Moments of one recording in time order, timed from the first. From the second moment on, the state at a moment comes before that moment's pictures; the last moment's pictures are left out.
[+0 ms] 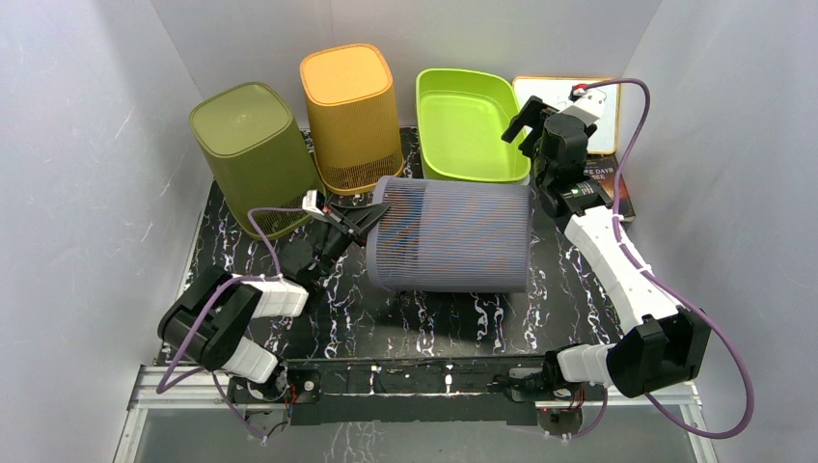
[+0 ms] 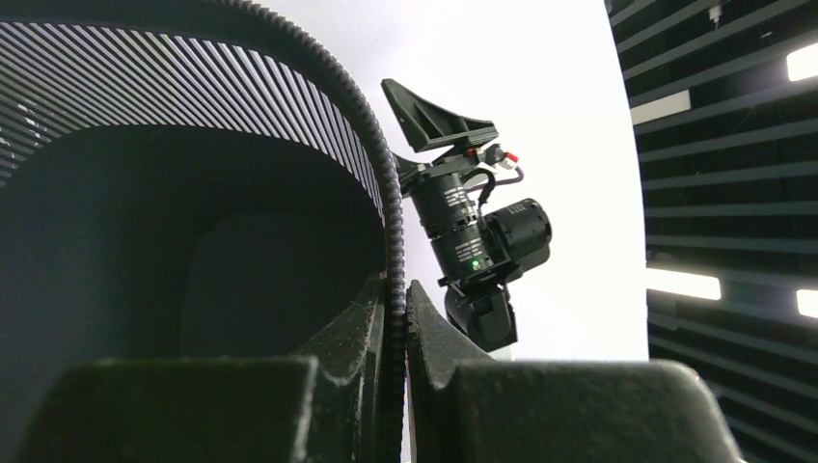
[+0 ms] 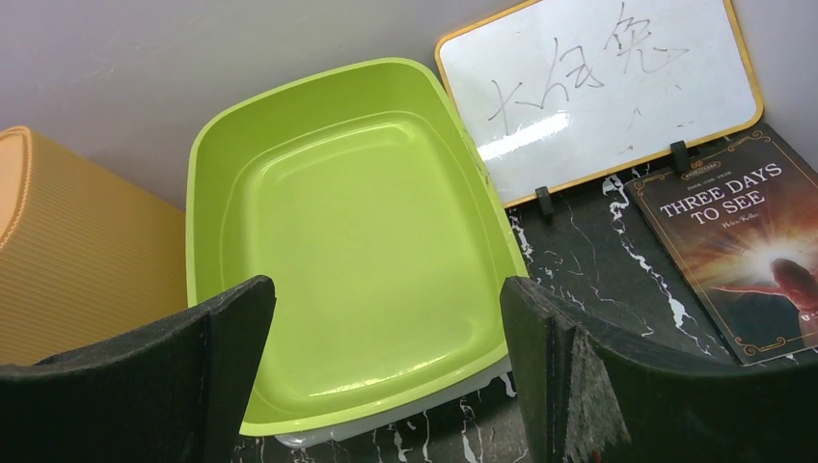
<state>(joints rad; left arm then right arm) -0.54 1.50 0.38 1.45 0.20 -1.68 0.24 1.30 1.25 -0.11 0.41 0.43</state>
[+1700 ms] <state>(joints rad) -0.10 1.06 0.00 1.12 0.44 -1.43 0.24 1.25 1.09 -0.09 0.32 0.42</state>
